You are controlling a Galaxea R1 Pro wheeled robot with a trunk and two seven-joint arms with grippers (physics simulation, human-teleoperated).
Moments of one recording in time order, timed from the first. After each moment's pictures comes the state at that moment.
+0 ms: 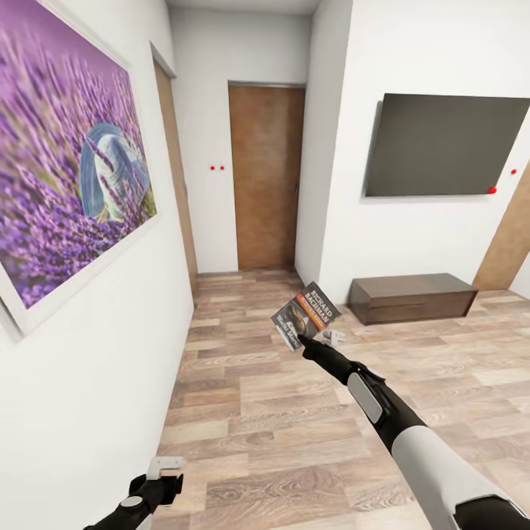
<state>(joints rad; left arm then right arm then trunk) -0.51 0.07 -0.36 -0.20 0.34 -0.10 0.10 -0.76 -0.03 0.20 -0.62 -0.63 0.10 0.52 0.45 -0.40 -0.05</state>
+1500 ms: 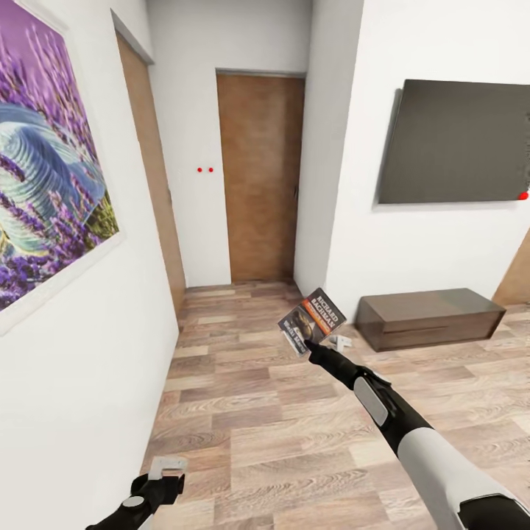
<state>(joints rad) -0.51 0.07 -0.37 -0.20 0.33 -0.10 0.10 -0.76 -0.05 0.20 -0.57 -0.64 0.09 0.52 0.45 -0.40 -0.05</state>
